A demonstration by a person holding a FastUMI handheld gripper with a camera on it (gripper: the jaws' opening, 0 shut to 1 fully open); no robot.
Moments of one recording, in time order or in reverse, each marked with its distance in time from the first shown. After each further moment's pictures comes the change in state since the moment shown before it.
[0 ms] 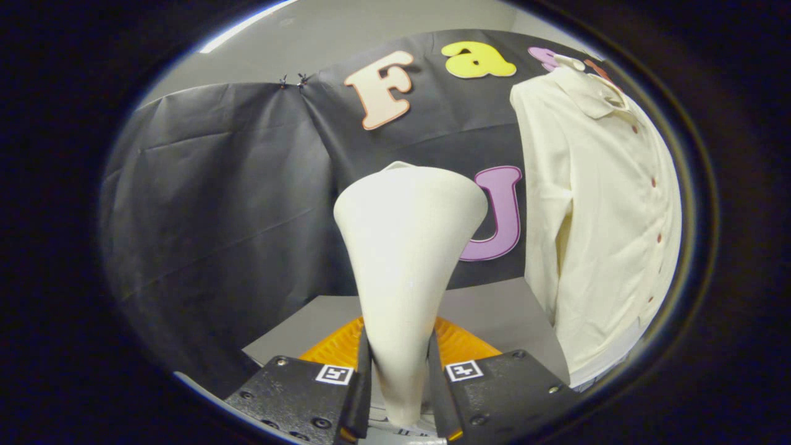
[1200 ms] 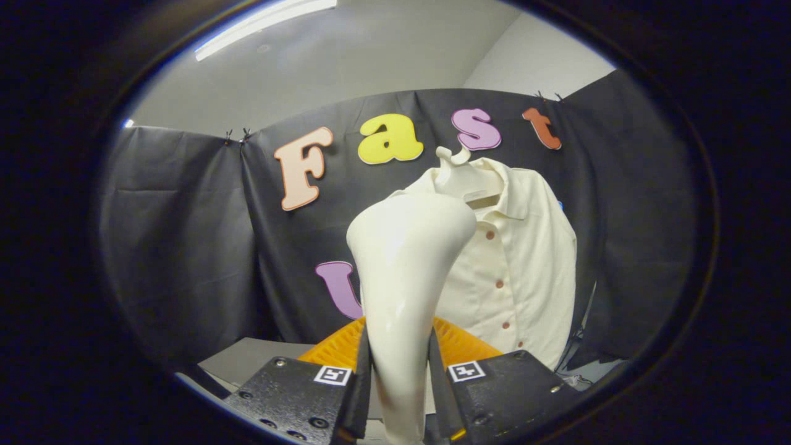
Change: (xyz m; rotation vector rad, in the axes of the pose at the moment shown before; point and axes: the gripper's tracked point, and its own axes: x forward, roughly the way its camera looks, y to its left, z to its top) arm -0.131 -0.185 0.141 -0.057 -0.264 -0.324
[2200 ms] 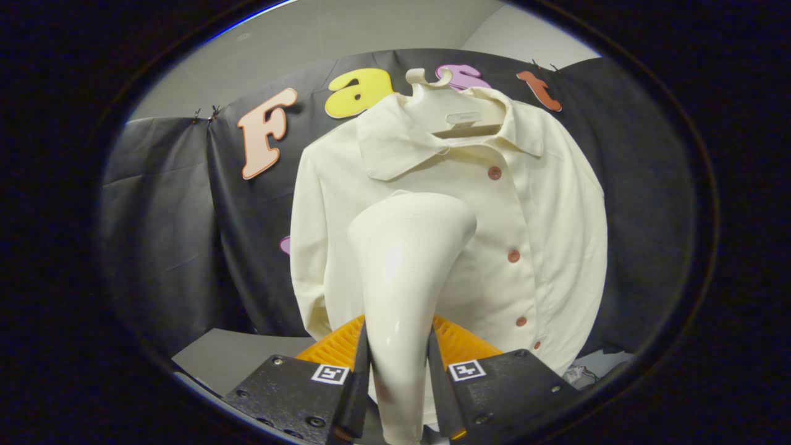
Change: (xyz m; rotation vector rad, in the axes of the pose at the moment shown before) arm 0.102 -0.041 -0.084 0.041 0.156 -0.026
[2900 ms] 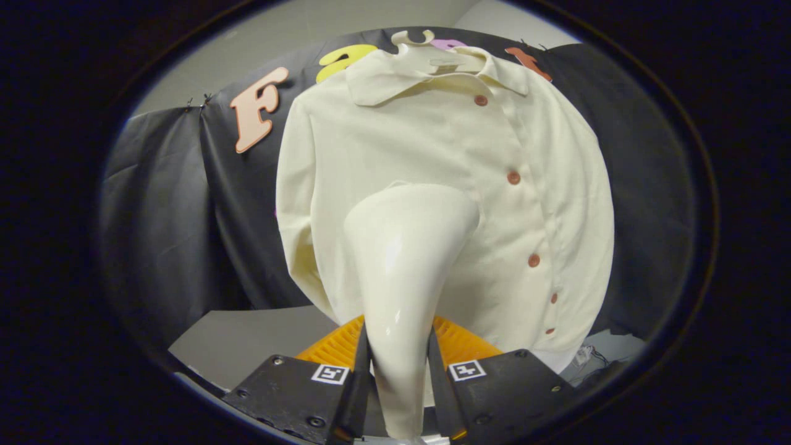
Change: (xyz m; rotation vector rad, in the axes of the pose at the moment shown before) arm -0.004 -0.006 -0.080 0.028 0.135 -0.025
